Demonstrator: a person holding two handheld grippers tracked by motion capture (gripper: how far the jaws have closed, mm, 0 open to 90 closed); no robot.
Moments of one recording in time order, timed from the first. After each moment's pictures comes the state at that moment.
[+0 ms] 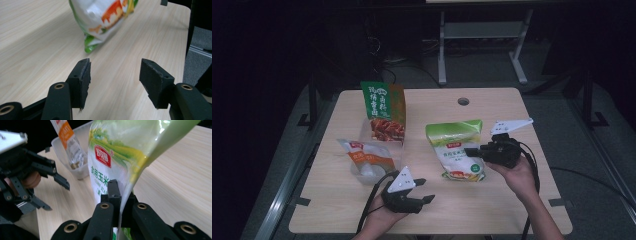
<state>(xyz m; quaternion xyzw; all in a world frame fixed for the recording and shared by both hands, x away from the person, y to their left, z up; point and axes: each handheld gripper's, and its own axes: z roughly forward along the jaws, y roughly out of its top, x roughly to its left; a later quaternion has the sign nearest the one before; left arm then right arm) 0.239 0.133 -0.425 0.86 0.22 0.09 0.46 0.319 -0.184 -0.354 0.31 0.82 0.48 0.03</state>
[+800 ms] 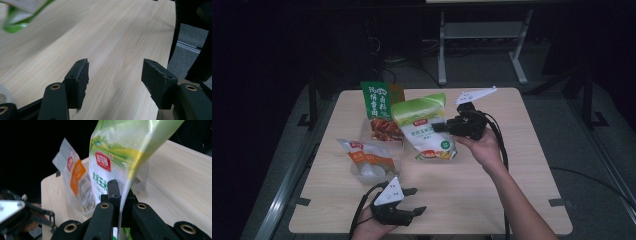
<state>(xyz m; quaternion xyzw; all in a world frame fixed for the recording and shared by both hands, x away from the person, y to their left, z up) 0.216 0.154 -0.430 0.85 0.22 0.08 0.47 0.369 -0.104 -0.304 0.27 0.82 0.51 0.01</state>
